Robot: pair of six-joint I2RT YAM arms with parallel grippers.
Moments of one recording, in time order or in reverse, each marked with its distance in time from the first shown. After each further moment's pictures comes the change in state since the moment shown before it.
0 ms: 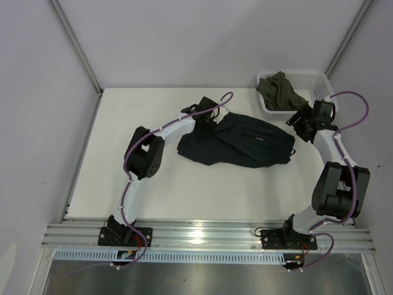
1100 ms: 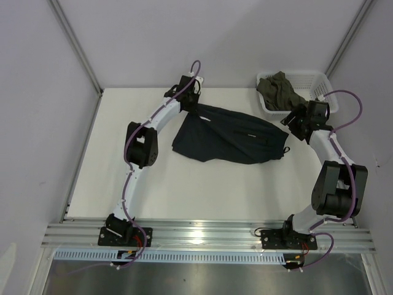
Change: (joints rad) left arm 0.203 0.209 0.407 -0.019 -0.001 -0.300; right arm 0.041 0.007 -0.011 0.047 -0.011 -0.001
